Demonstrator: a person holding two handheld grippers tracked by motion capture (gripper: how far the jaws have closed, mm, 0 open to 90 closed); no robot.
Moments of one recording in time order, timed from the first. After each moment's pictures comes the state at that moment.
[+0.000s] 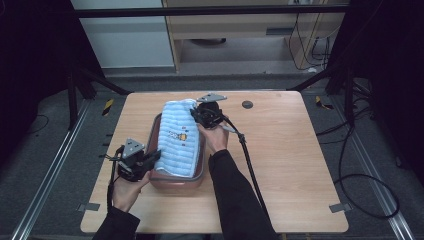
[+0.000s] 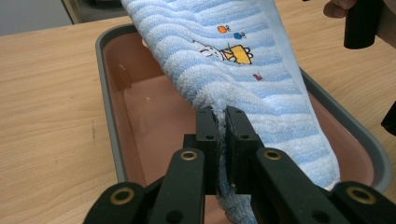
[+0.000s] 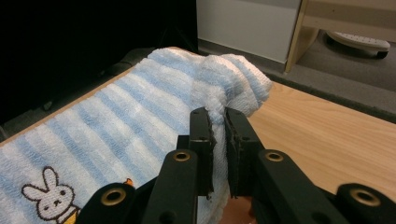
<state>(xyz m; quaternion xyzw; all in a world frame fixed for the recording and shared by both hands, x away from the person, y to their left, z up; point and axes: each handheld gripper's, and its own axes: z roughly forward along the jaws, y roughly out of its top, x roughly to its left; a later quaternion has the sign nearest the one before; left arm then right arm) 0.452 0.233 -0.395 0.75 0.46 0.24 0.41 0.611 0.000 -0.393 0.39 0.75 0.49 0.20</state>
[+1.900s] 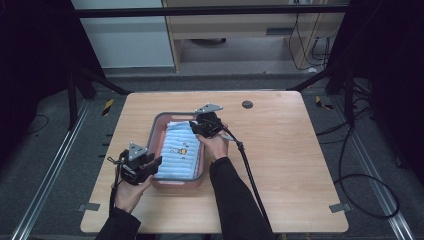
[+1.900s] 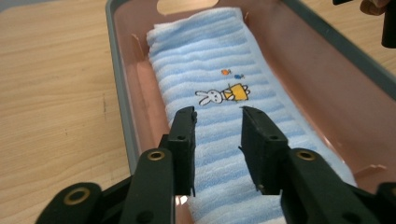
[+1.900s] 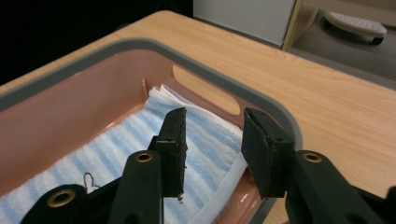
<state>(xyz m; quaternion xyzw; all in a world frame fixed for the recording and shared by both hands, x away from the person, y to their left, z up) 0.454 0.233 -0.415 0.75 0.49 0.25 0.38 0.605 0.002 -0.424 0.38 0.77 0.46 0.21</state>
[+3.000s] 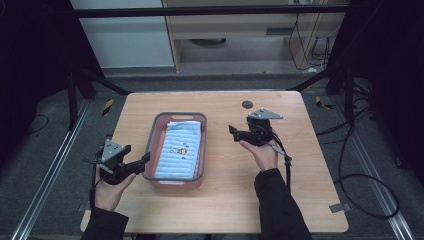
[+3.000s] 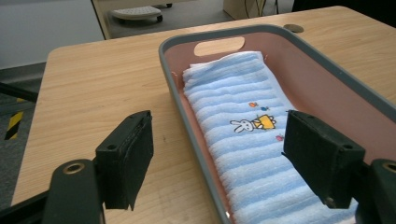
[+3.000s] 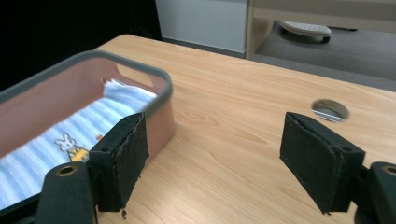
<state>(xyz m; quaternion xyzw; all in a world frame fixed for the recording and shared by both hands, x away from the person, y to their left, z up) 0.450 0.281 -0.402 0.71 0.47 0.29 0.43 0.547 -0.139 -0.401 0.44 0.72 0.48 0.24</state>
